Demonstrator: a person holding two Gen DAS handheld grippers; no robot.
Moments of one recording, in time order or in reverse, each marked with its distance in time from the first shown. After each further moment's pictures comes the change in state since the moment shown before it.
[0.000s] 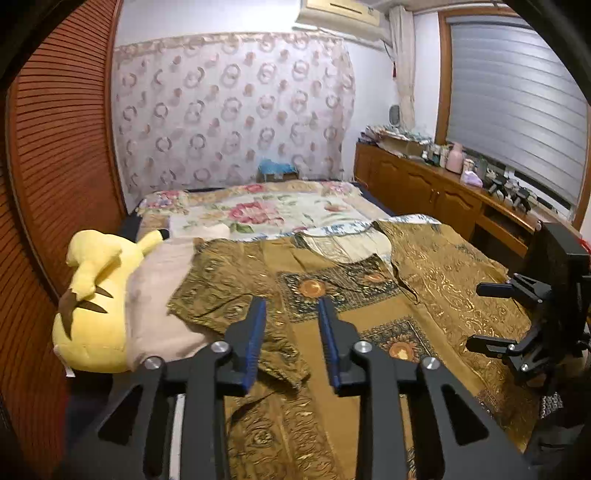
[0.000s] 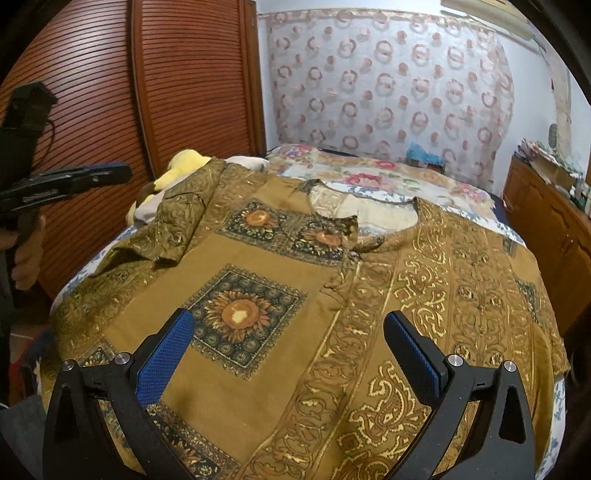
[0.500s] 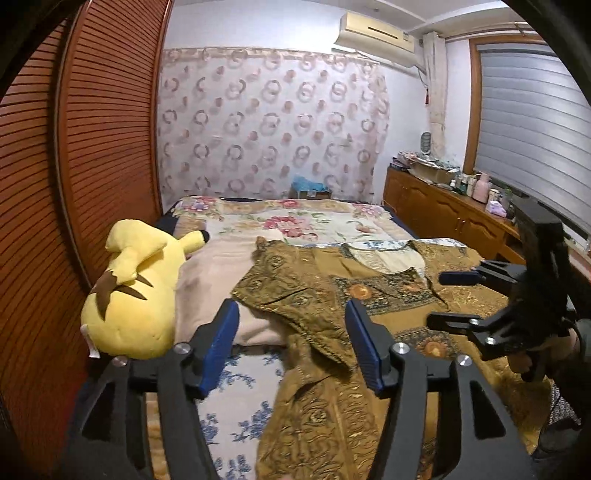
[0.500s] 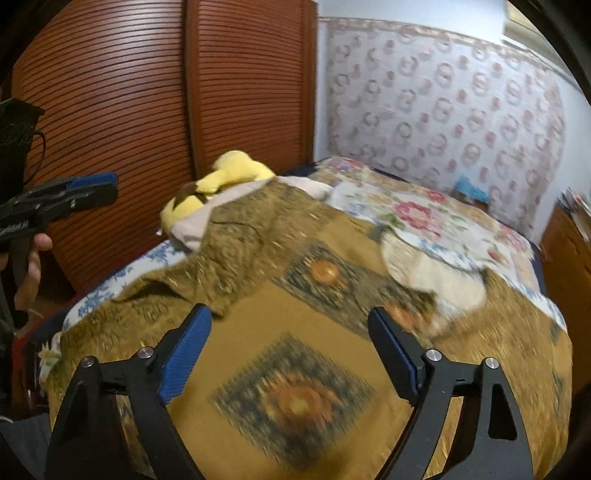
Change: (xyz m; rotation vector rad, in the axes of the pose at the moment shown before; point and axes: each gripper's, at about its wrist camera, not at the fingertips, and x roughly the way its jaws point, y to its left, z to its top) left arm -0.032 0.048 -0.029 -0.087 -0.082 0.099; right arm 0.057 0.064 0.066 -0.177 -0.009 0.149
